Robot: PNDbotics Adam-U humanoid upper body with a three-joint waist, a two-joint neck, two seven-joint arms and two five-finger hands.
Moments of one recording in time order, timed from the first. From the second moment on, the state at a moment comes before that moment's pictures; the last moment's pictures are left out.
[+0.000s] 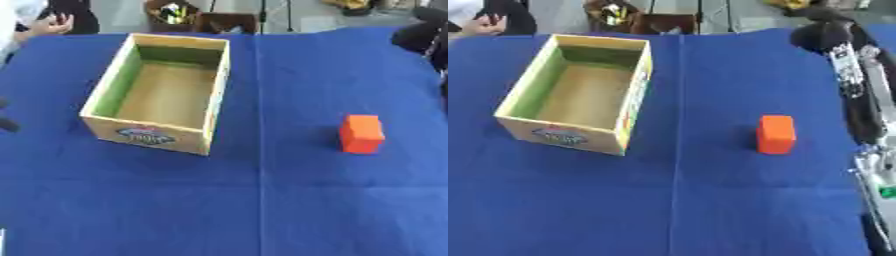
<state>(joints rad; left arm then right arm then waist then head) -0.13 0.11 0.24 -1.98 0.07 -0.33 0.01 -0.41 -0.40 0.01 -1.98 0.19 -0.03 -0.01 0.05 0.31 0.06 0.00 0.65</state>
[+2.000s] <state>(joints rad) -0.11 0.10 0.23 -1.98 0.07 -0.32 0.00 -0.77 -0.81 0.19 -1.79 0.55 -0.10 0.67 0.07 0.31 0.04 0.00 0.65</state>
